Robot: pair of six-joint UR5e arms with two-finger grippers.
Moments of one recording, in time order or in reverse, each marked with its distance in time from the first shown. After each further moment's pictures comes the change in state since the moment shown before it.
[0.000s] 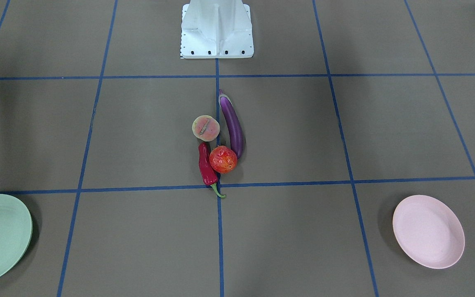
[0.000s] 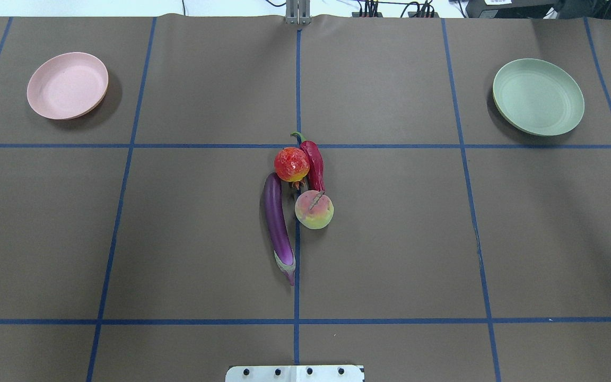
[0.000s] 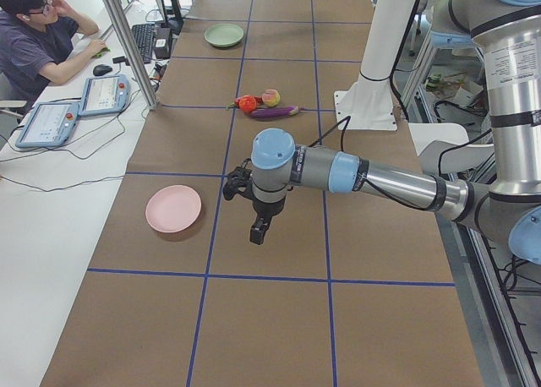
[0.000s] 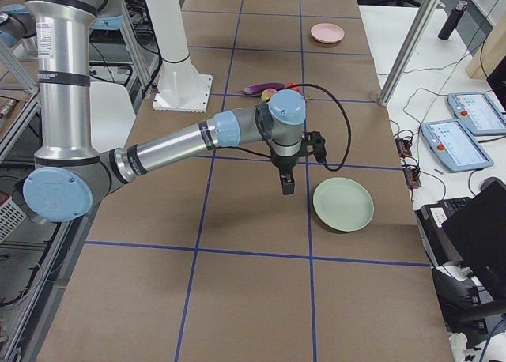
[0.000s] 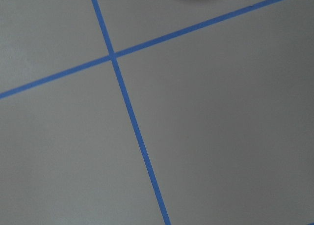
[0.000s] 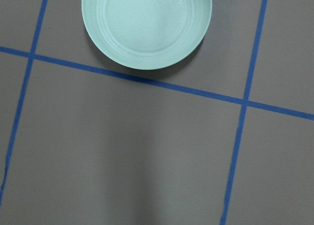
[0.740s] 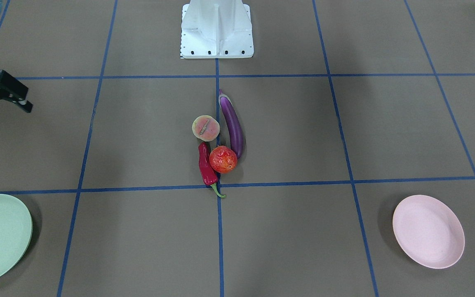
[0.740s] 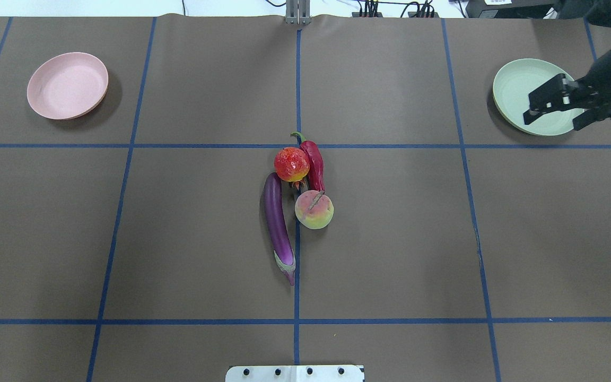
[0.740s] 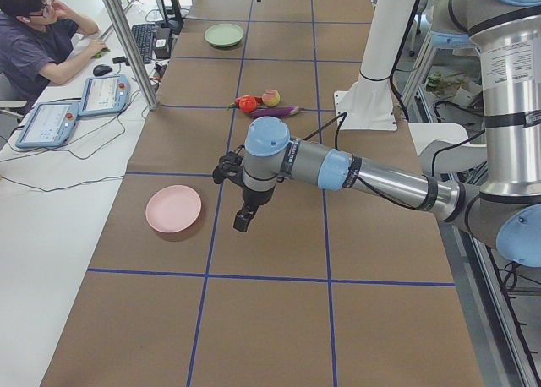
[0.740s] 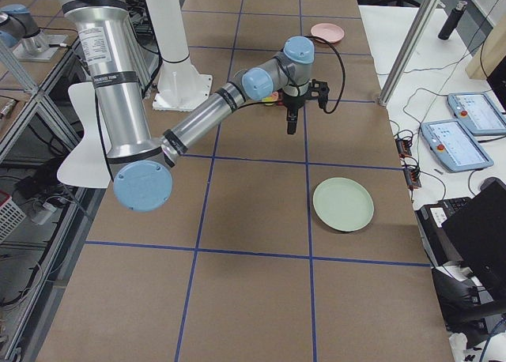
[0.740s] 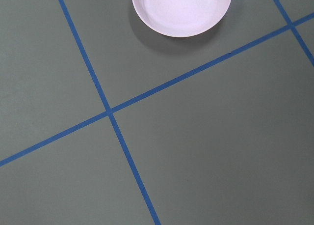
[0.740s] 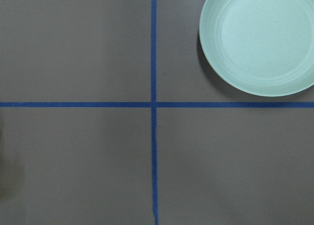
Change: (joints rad) left arm 0.001 -0.029 0.015 -0.094 -0.001 -0.001; right arm -0.346 0.274 0.043 -0.001 -0.078 0.690
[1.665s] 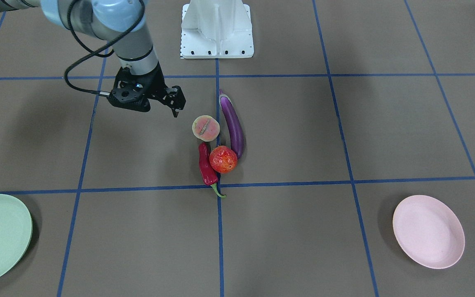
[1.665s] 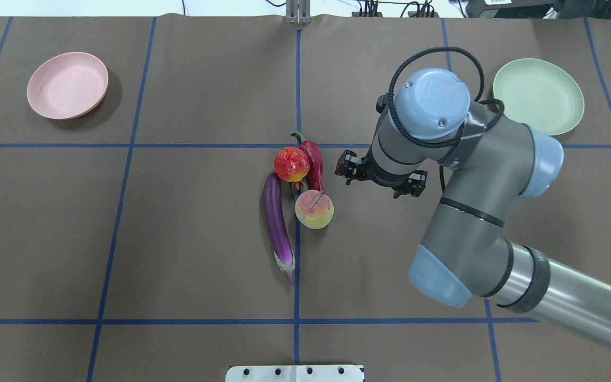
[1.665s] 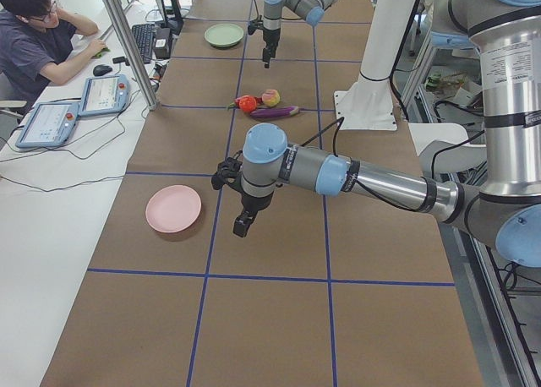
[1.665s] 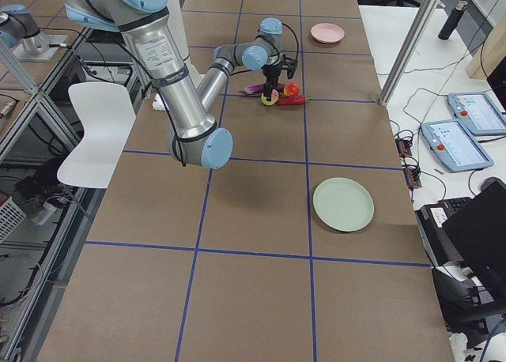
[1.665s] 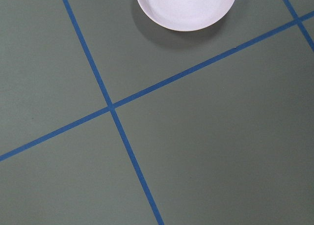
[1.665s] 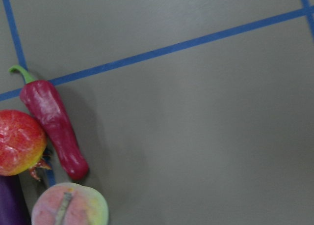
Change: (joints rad) left arm 0.001 0.001 0.025 -0.002 -0.001 0.001; right arm -0.481 0.322 -0.216 0.067 -0.385 0.604
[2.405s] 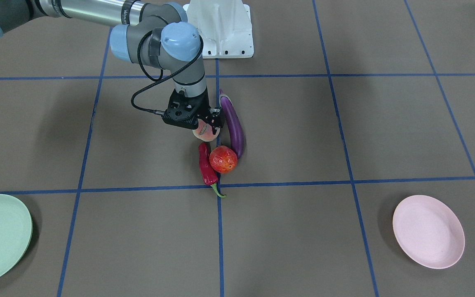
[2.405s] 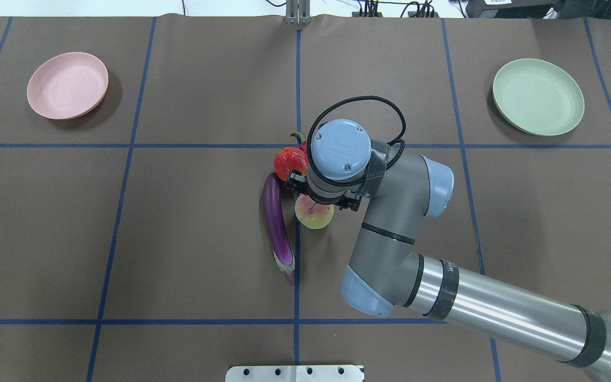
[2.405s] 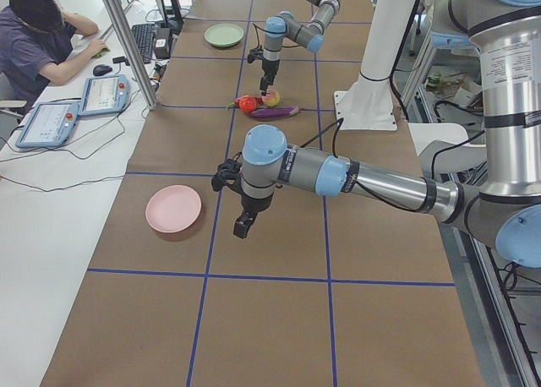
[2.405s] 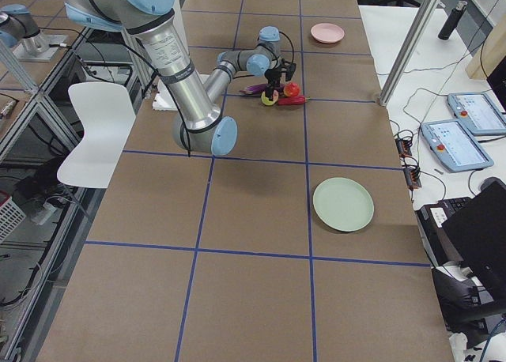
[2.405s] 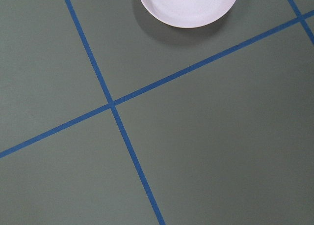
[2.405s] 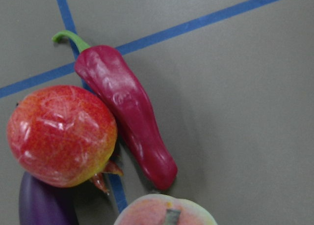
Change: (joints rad) left arm 0.000 0.000 0.005 0.001 0.000 0.001; right arm -0.104 0.132 -0.260 0.157 -0.121 0.109
